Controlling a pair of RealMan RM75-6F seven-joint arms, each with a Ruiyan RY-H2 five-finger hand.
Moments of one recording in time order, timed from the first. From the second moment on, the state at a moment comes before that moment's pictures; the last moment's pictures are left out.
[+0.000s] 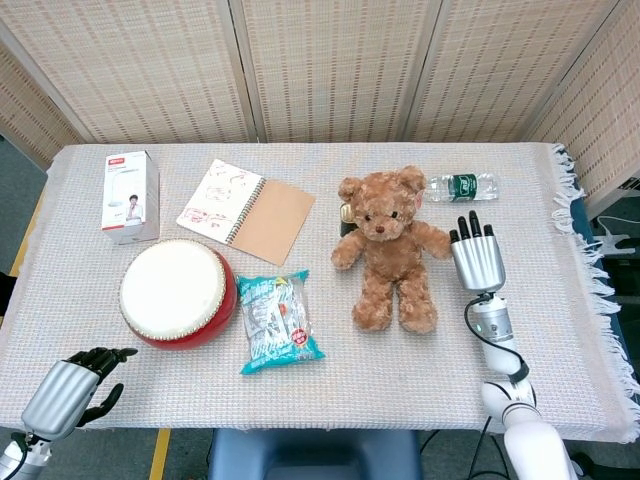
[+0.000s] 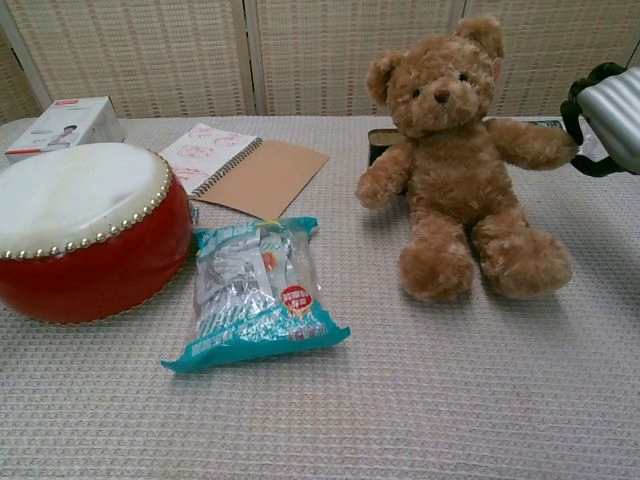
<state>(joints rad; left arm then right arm) -0.14 -1.10 0.11 -1.59 1.81 1.50 0.04 0.64 -2.07 0.18 -0.10 -1.42 1.38 -0.13</state>
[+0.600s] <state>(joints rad) -0.13 -1.10 0.11 -1.58 1.81 1.50 0.04 0.49 -1.99 0.18 -0.32 -1.40 1.49 -0.04</state>
